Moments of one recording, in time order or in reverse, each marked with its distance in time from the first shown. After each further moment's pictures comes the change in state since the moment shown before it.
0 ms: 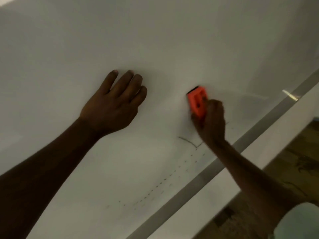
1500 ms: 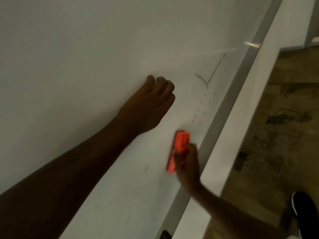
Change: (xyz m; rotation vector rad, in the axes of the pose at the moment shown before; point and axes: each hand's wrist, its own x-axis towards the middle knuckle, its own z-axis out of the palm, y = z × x) left_hand -0.112 0.091 0.006 -0.182 -0.100 0.453; right_hand -0.344 -0.174 0.122 0.237 0.002 0.803
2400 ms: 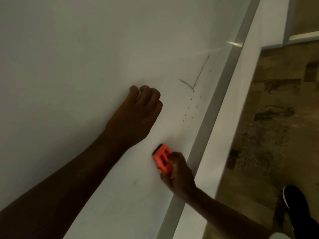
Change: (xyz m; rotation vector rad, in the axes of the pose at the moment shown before) left_hand 0.010 0.010 0.013 -0.006 0.081 -0.053; right_hand 0.007 0.024 -0.003 -0.197 -0.149 -0.397
